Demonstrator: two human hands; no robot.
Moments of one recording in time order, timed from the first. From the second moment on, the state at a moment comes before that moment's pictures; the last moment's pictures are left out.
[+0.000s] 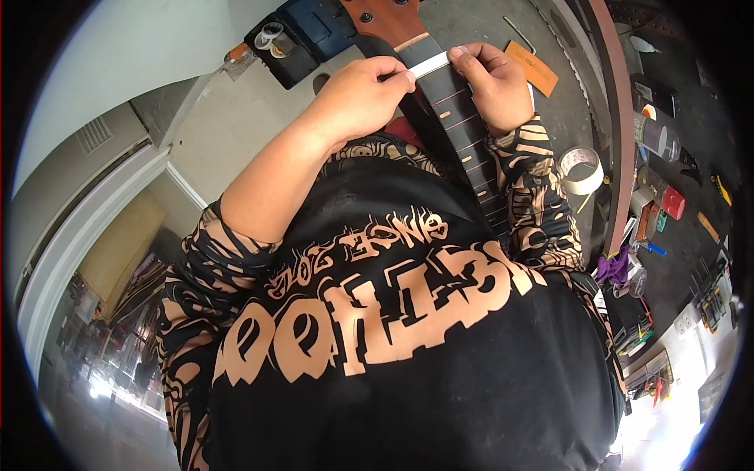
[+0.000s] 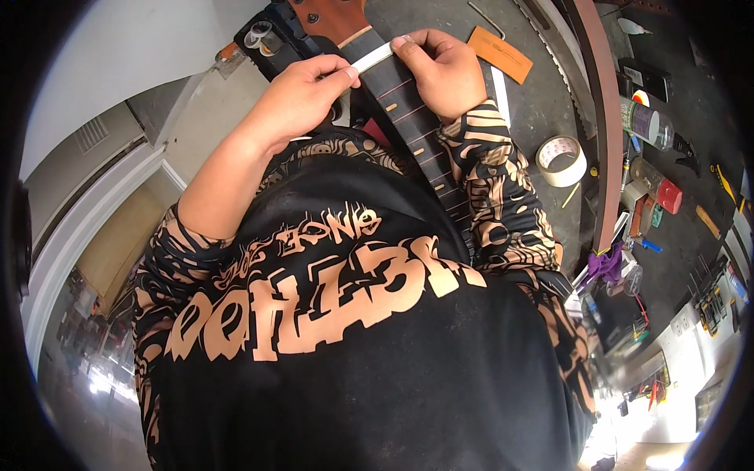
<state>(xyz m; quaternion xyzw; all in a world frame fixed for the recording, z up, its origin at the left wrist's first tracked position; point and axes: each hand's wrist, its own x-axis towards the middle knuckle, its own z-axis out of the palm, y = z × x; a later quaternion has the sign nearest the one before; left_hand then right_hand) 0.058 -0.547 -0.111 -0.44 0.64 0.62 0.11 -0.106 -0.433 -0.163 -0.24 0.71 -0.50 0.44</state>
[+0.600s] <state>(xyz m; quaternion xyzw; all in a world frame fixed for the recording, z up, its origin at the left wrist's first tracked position) 0.072 -0.551 -0.140 -0.37 0.61 0.70 0.08 -0.114 -0.433 -0.170 -0.14 0.60 -0.52 0.59</state>
